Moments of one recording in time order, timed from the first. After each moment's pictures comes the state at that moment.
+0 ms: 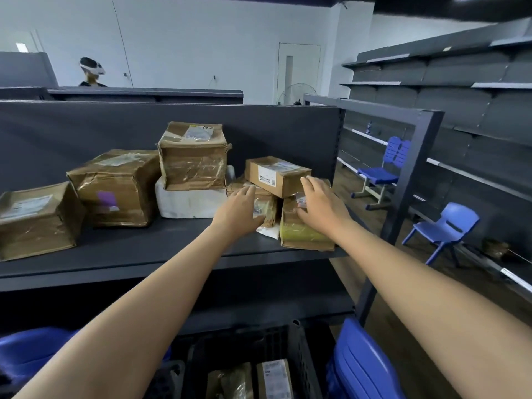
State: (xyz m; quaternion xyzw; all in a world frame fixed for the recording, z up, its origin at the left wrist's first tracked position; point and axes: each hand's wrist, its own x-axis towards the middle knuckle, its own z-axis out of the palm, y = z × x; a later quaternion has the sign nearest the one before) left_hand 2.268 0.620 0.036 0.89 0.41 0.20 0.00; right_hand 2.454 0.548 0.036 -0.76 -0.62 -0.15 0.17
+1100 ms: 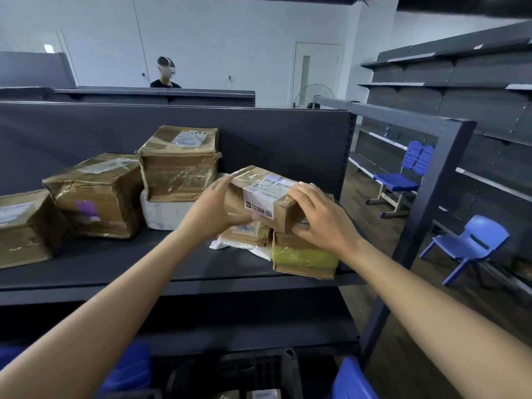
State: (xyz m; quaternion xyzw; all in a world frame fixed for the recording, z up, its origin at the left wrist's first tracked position) left_hand 2.276 0.661 0.055 0.84 0.40 0.34 0.14; right_hand 2.508 0.580 0.030 -0.55 -0.75 -0.28 0.25
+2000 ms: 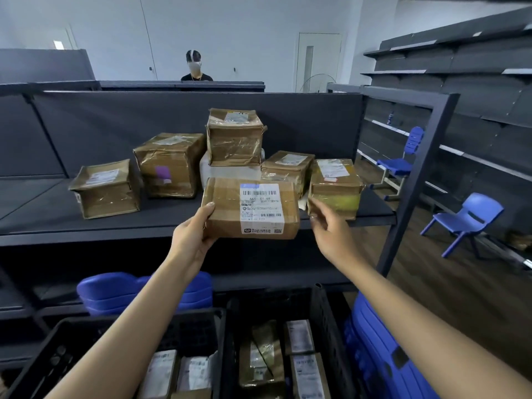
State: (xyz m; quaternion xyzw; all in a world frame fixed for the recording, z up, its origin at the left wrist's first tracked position) left_hand 2.090 0.502 0.010 0.39 0.39 0.53 0.64; right_hand 2.332 0.429 -0.013 -0.63 -0.56 0.13 0.52
